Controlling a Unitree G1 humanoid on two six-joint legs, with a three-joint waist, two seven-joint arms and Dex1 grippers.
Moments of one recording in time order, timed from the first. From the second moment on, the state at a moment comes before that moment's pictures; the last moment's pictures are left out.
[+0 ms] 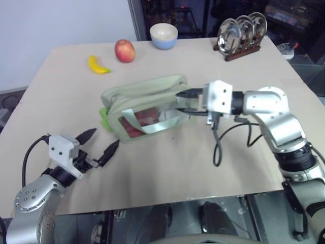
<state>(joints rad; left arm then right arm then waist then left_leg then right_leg) 0.27 0.56 0.45 -0.38 -0.50 0.21 -0.69 -0.80 -0.46 0.32 -0.20 0.12 0.17 0.99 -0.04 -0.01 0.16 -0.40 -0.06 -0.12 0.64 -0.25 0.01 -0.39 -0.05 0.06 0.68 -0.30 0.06</state>
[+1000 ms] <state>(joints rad) 0.38 0.52 0.47 -0.42 -0.53 0.19 -0.67 -0.99 -0.30 0.40 0.14 -0.03 0.05 1.02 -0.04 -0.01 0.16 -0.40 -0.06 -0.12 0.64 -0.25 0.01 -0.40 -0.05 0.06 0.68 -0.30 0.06</state>
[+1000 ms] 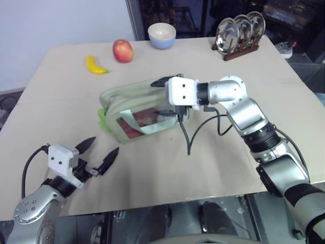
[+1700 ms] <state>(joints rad) 0.11 0.46 0.58 -0.26 -0.95 0.64 -0.32 -0.99 -0.30 0.42 0.14 -0.04 0.07 1.04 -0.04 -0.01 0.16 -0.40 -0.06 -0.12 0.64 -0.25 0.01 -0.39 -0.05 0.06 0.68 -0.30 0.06</state>
